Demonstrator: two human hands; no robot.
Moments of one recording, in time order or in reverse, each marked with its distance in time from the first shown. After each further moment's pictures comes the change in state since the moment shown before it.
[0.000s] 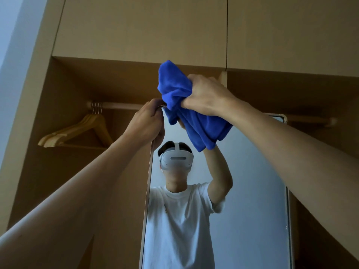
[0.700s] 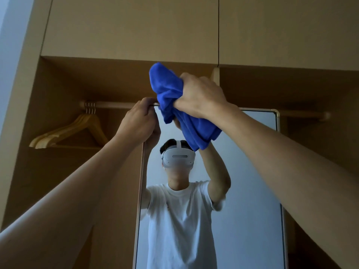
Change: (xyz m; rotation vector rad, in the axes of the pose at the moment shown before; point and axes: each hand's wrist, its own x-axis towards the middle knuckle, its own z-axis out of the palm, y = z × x) left_hand -0.003 0.006 0.005 0.089 0.035 -0.014; right_hand -0.004 0.010 0.012 -0.078 0.144 0.017
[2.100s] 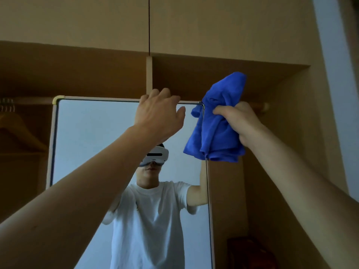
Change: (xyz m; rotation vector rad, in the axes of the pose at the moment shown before) left_hand -0.007 0.150 0.148 0.480 -0.058 0.452; right_hand -0.115 0.216 -0.048 0.792 0.185 0.713
